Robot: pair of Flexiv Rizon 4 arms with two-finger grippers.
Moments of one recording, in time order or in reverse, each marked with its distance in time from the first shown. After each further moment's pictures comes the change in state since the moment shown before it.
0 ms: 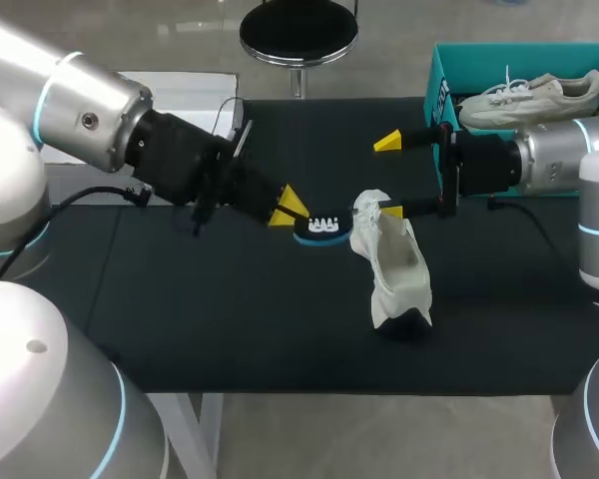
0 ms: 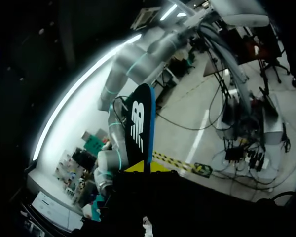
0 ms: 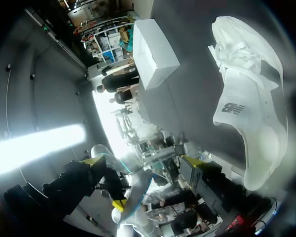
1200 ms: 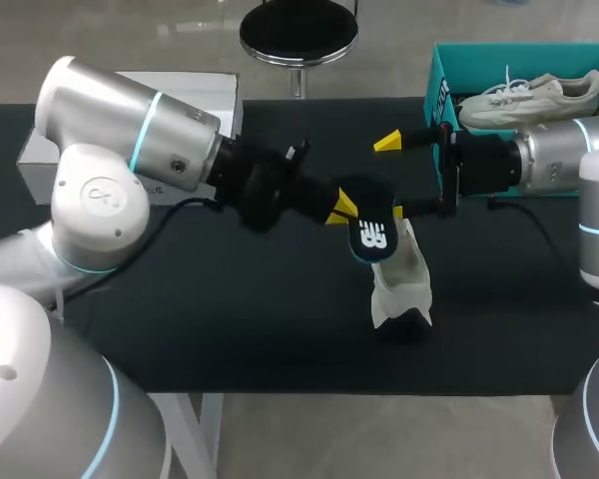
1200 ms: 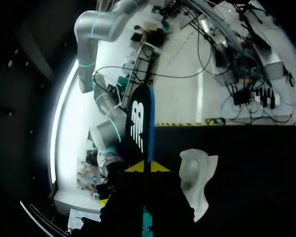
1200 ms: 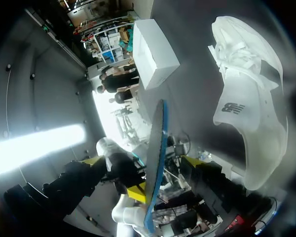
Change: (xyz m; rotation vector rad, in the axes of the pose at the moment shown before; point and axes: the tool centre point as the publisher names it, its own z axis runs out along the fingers) left arm -0.015 0.137 0.059 -0.186 -0.027 0.346; right arm 0.000 0.000 0.000 -0.001 0.000 0.000
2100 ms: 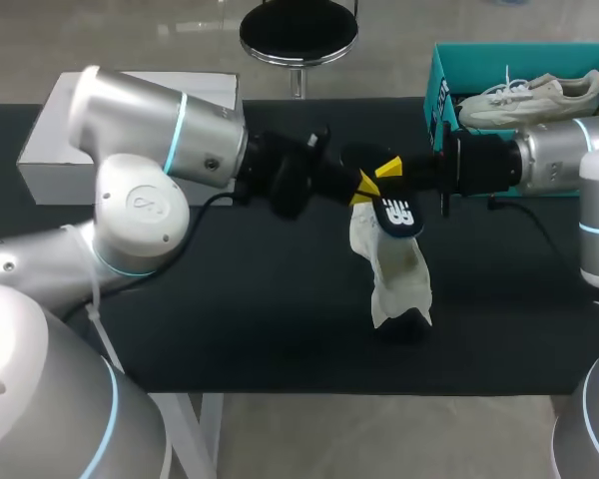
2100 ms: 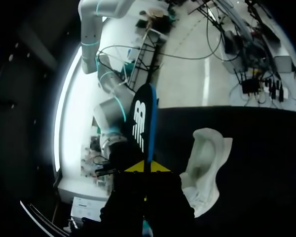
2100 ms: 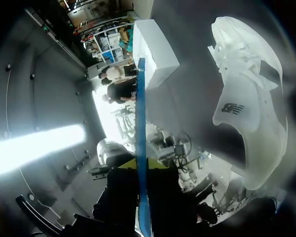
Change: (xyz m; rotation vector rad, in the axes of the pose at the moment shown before) left arm -0.014 0.045 0.024 -0.126 -0.044 -0.023; right arm 0.000 0.000 -0.001 -0.002 -0.001 0.000
